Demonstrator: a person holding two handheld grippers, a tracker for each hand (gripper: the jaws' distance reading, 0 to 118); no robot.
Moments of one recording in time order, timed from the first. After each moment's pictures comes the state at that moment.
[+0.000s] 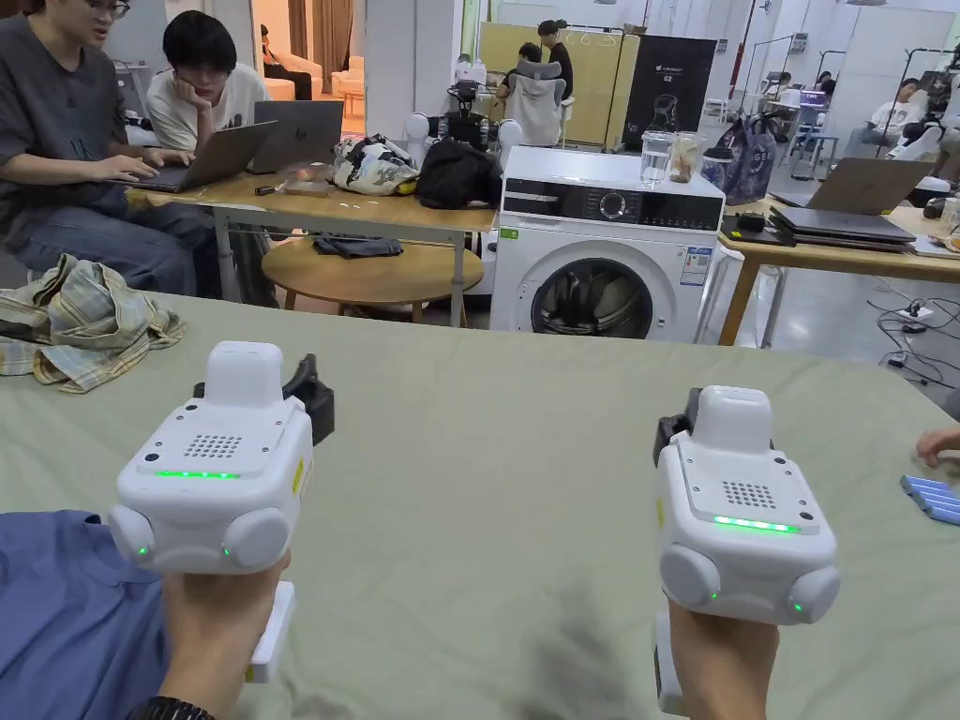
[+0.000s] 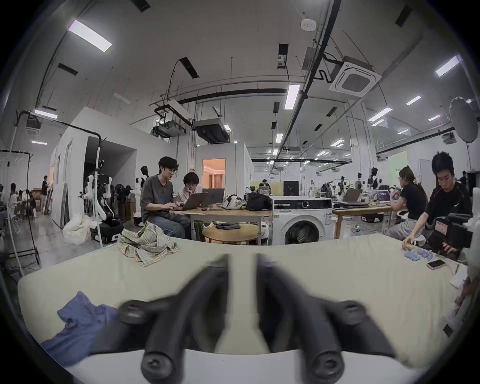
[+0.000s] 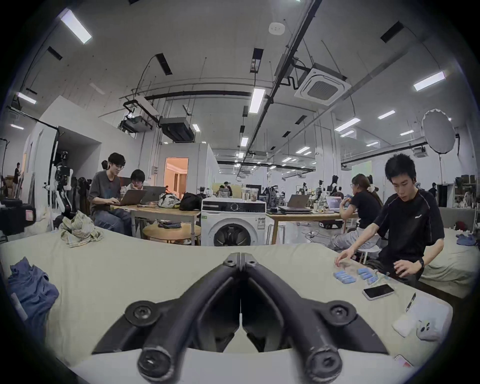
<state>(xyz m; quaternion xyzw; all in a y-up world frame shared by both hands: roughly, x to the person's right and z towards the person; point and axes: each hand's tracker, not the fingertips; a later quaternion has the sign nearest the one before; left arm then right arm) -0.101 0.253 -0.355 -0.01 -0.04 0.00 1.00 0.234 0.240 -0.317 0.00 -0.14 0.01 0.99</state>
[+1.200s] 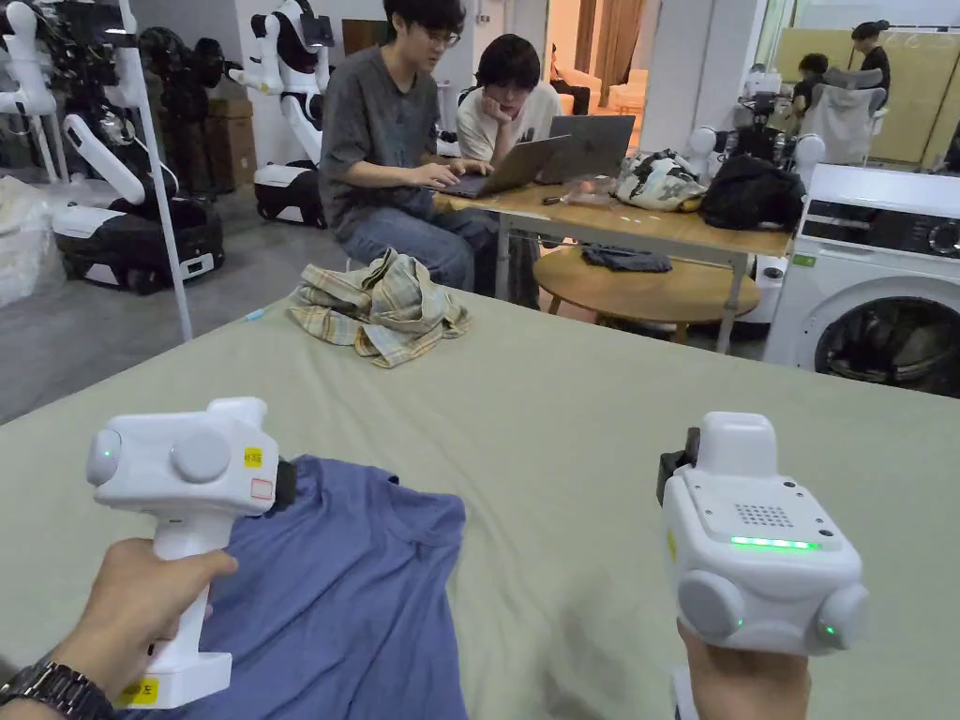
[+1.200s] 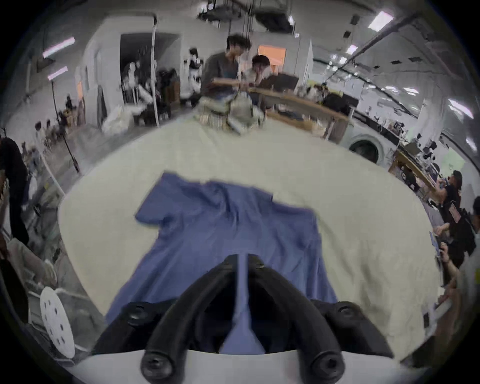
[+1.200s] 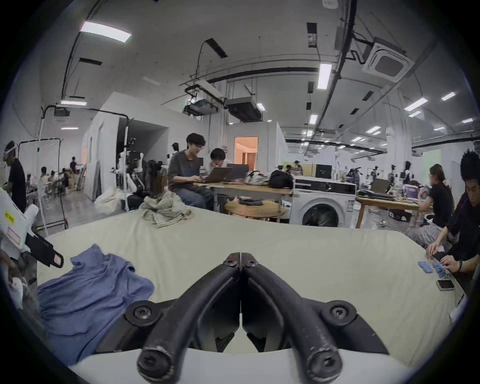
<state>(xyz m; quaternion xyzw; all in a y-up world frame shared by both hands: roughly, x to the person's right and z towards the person) -0.375 0.223 -0.319 -0.41 0.08 0.11 0.90 0.025 0.230 -0.349 -0.08 0.08 0.02 0.99</state>
